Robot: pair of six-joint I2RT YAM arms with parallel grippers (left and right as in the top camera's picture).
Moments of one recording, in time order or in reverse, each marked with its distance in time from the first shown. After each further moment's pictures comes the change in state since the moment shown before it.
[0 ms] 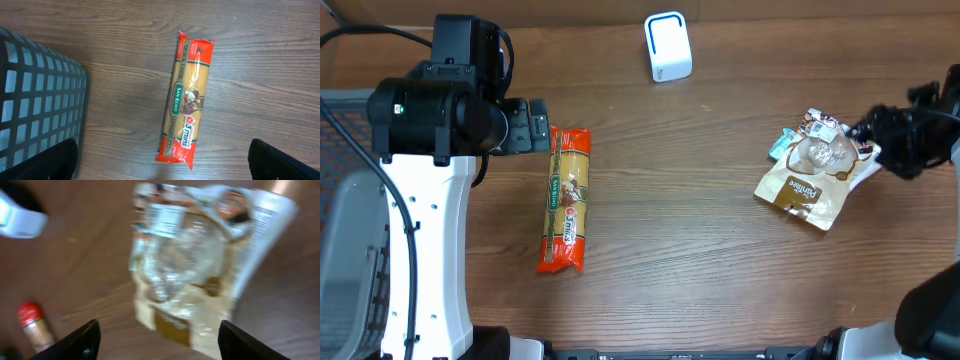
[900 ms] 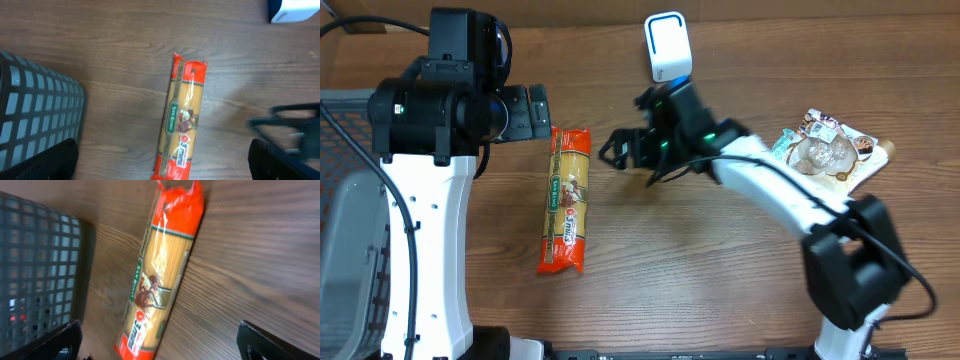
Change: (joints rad) left arm 0.000 0.000 0.000 0.095 0.000 0.000; right arm 0.952 0.283 -0.056 0.767 -0.137 0.346
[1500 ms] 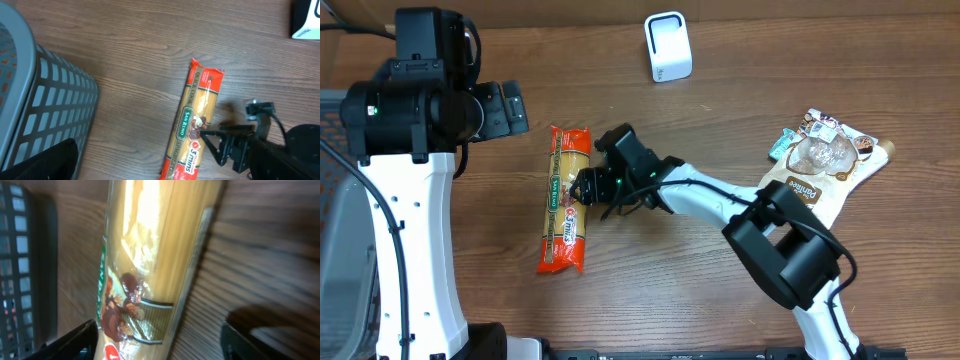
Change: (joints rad) left arm 0.103 0.000 0.000 0.006 0.008 0.000; right arm 0.179 0.245 -0.003 0.245 0.087 0.163
